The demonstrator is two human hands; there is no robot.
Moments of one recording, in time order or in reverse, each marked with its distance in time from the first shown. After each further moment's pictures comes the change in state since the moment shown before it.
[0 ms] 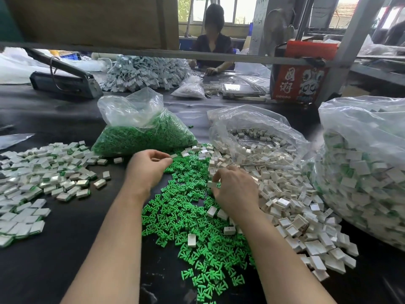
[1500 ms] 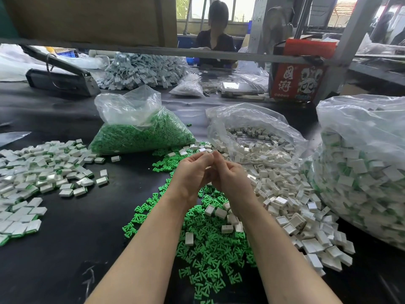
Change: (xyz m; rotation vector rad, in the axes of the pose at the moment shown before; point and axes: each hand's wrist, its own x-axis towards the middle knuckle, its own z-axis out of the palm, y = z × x) left_hand -0.037 0.028 0.073 -0.713 -0.445 -0.107; right_hand -0.002 -0.016 -0.026 1.277 -0.102 0.237
